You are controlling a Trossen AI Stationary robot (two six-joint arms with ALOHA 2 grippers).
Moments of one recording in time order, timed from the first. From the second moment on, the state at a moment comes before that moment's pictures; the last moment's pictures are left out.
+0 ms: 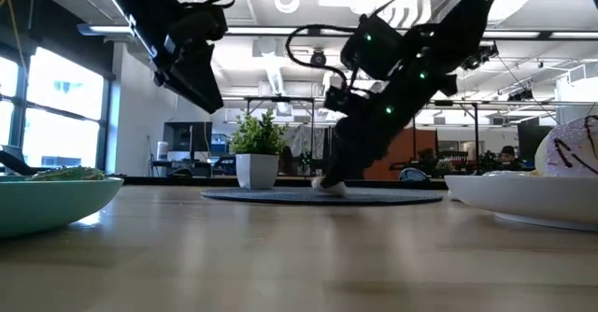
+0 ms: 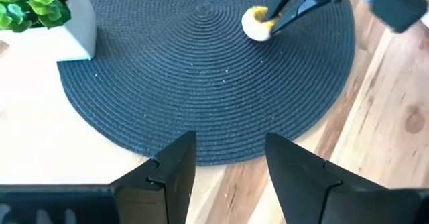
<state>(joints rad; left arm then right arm) -0.03 1.25 0.83 -0.47 -0.35 -0.45 -0.11 1.83 0.84 0.20 0.16 0.11</state>
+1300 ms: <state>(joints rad) -0.03 0.99 1.03 -0.83 -0.35 -0.55 0.25 2.43 1.80 0.21 -0.21 0.00</state>
